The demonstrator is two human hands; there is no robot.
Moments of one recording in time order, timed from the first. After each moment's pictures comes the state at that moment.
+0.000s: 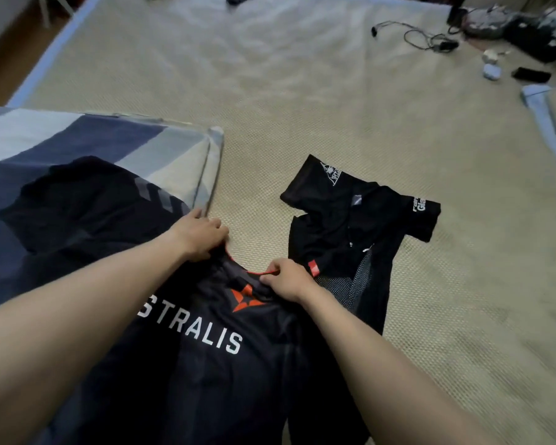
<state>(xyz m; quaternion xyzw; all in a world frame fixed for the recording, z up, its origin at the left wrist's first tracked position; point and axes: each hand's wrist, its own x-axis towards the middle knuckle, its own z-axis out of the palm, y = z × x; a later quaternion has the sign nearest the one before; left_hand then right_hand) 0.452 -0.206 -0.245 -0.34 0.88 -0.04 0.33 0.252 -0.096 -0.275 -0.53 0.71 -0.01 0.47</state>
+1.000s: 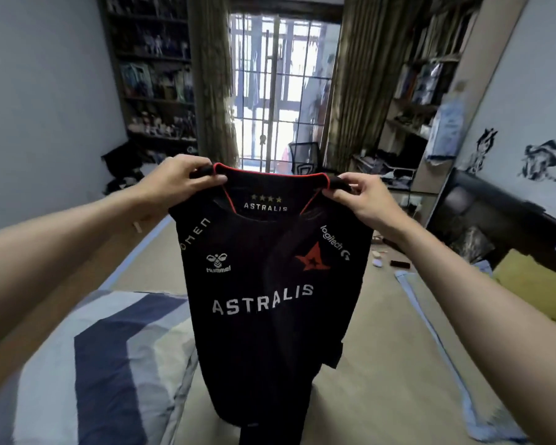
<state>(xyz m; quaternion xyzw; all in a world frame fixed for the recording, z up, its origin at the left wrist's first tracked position) 0.422 -0.054 0.412 -0.44 0.83 0.12 -0.33 0.073 0.021 0.399 -0.67 0.53 -0.46 0.24</state>
